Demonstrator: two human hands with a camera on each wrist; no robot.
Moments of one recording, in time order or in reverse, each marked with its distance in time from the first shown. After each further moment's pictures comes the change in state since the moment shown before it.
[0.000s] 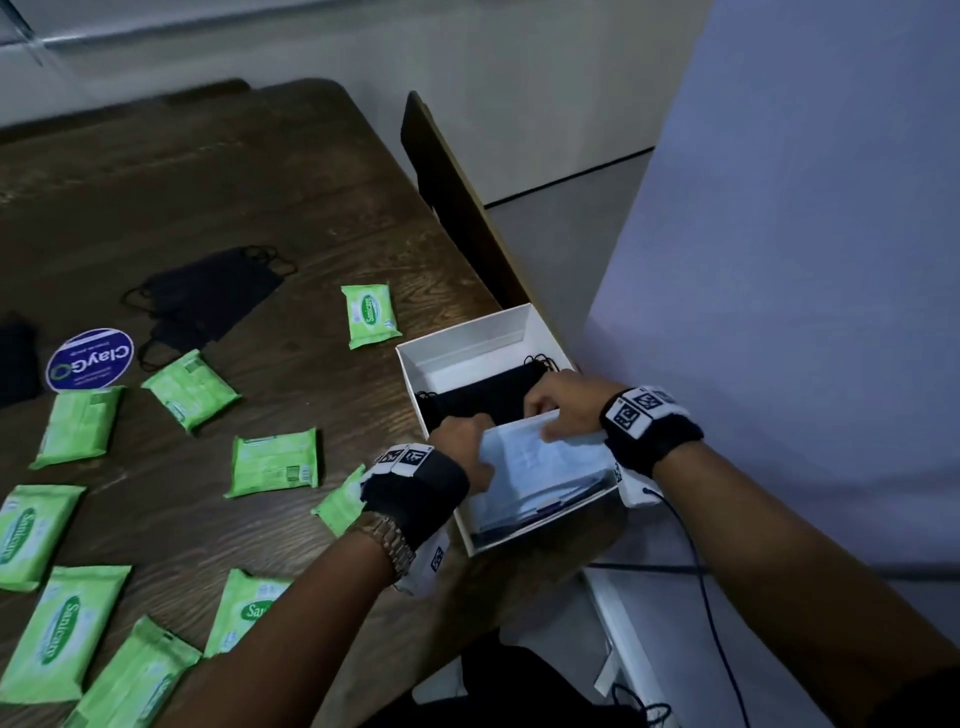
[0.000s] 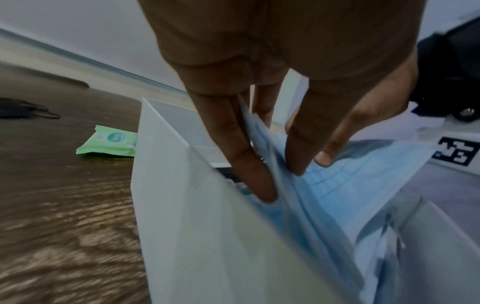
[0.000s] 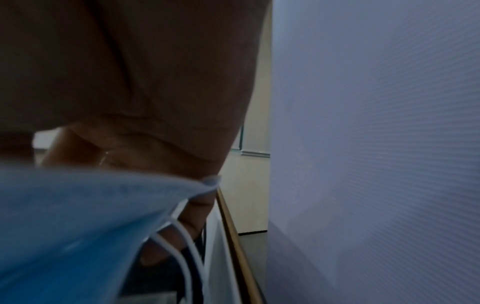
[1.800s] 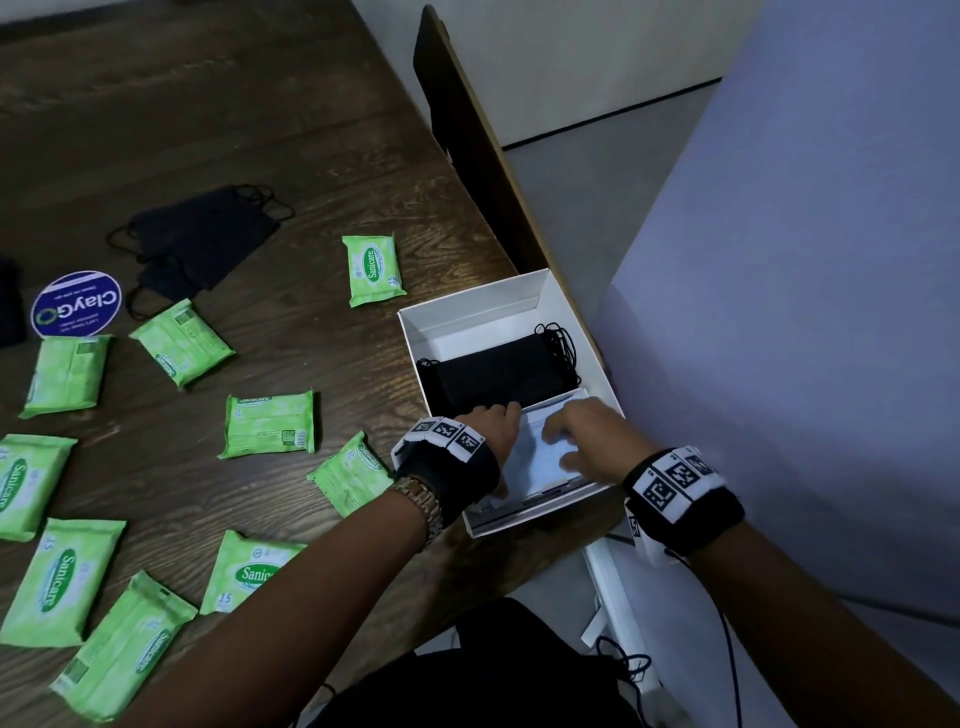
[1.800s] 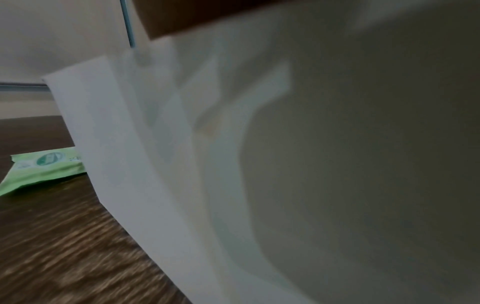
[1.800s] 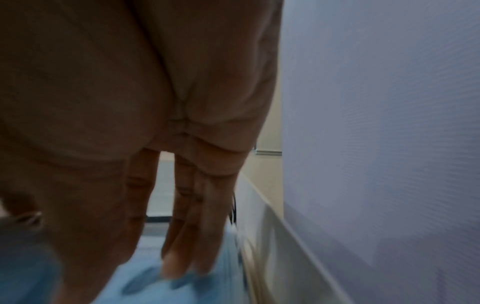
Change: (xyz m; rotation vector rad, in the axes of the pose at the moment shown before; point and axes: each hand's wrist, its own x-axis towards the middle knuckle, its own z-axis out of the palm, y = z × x) left_hand 0.035 0.006 0.036 0.387 -0.262 0.152; right_hand -0.025 0.006 0.062 0.025 0.122 0.144
